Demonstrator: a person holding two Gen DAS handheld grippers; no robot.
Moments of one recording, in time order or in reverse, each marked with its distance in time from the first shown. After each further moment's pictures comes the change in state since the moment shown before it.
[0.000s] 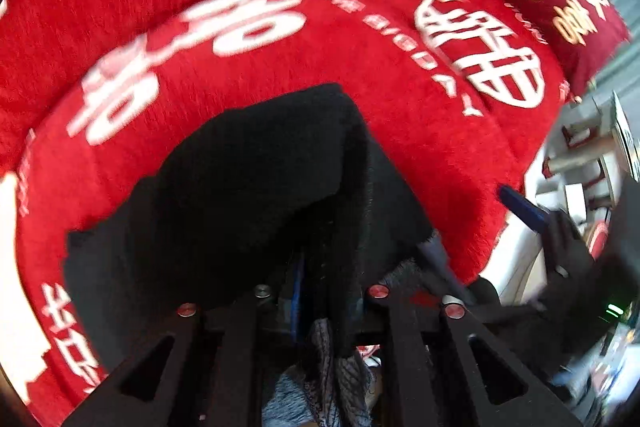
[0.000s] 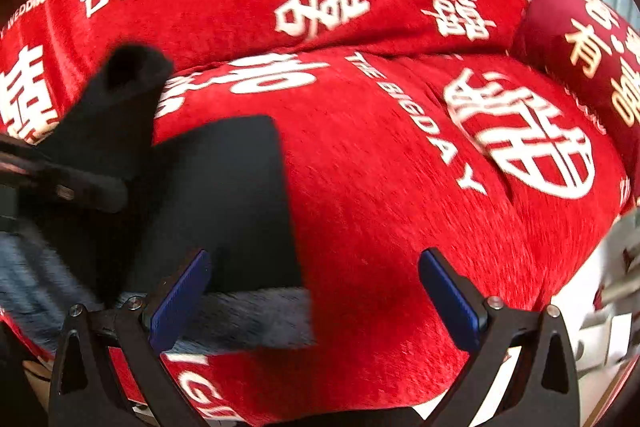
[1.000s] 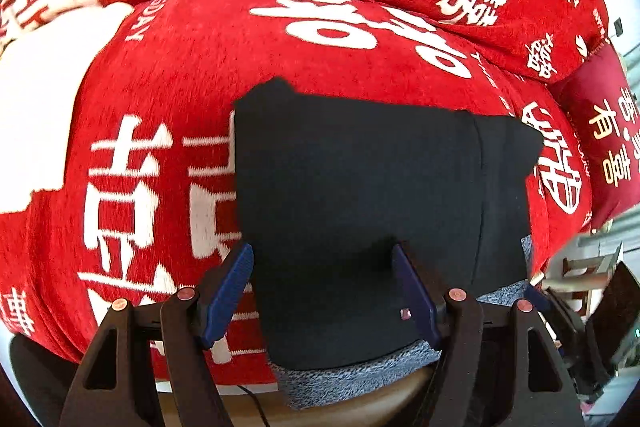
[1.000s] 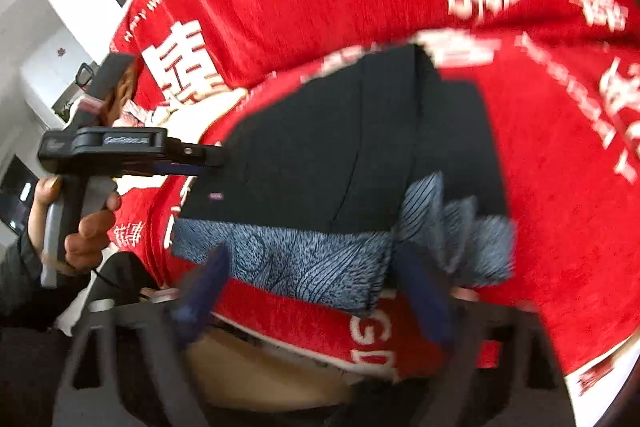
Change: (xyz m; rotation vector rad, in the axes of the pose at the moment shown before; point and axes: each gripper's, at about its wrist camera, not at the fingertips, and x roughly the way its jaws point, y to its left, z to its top) left arm -0.042 0.159 -0.122 -0.460 -0.166 0.000; right arm -0.016 0.053 -0.042 -0.112 0.108 0.604
